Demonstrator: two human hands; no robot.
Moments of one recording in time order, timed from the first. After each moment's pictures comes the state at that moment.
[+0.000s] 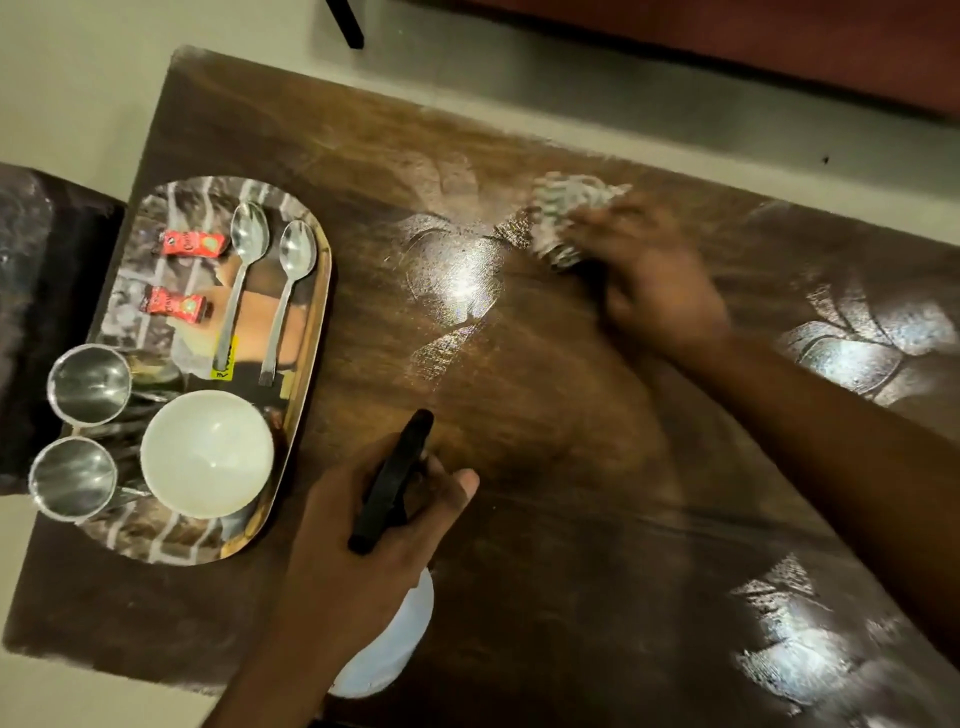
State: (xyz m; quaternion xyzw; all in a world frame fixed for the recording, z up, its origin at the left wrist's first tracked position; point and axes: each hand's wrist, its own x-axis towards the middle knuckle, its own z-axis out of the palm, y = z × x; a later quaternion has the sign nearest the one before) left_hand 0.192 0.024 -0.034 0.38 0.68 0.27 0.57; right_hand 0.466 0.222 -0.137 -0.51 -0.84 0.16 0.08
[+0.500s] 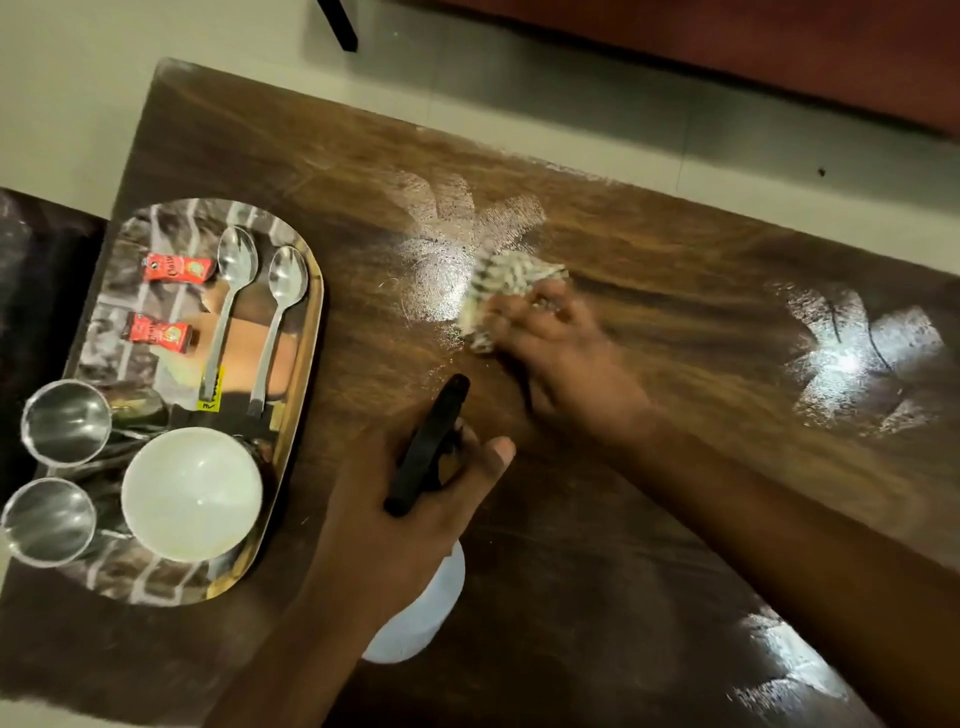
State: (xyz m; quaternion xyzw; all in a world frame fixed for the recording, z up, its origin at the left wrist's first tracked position) left_hand 0.208 0.072 -0.049 0.41 0.67 0.30 0.54; right_hand 0.405 0.176 -0.136 -0.43 -0.88 0.18 0.06
